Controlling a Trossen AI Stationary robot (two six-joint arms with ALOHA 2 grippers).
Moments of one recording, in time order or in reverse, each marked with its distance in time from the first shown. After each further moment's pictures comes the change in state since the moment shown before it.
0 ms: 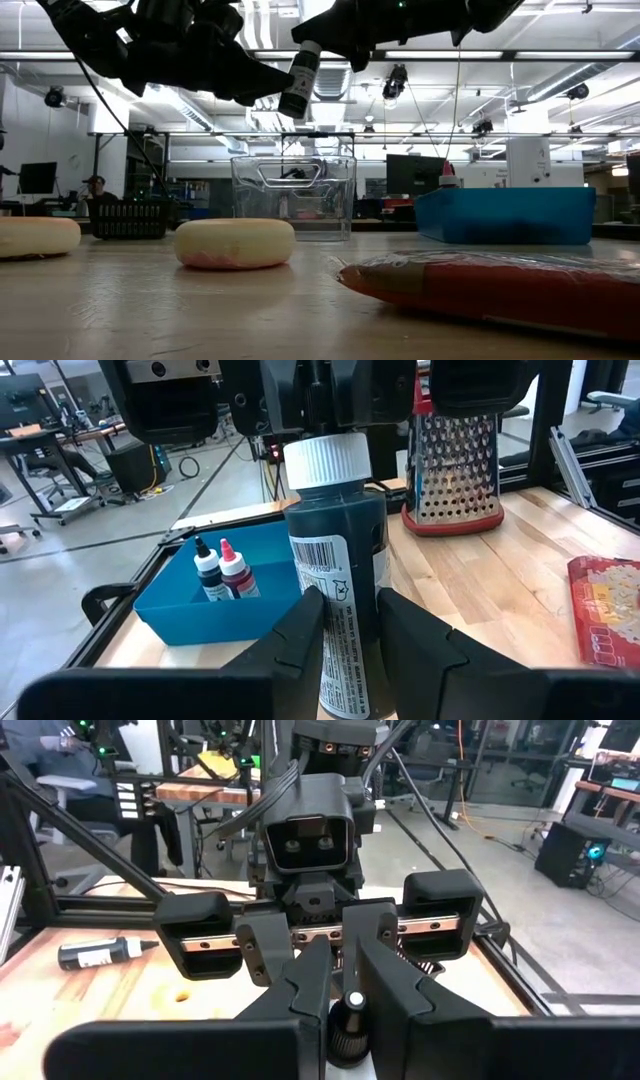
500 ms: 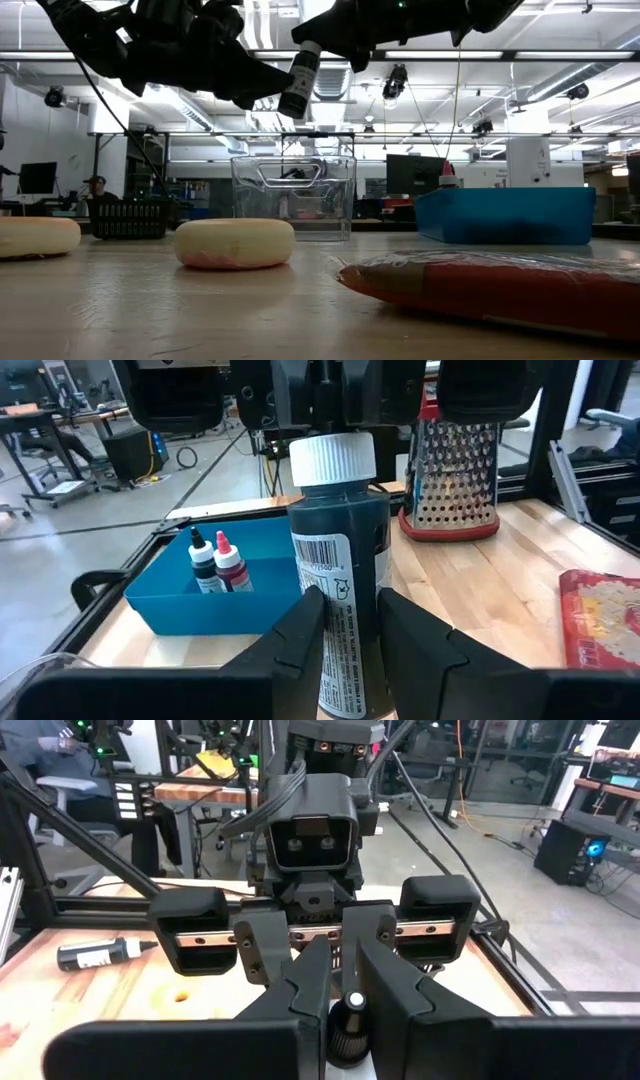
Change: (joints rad) left arm 0.000 0.000 -0.001 -0.003 -0.009 -0.067; right arm 0.000 -0.001 0.000 -0.002 0.000 0.005
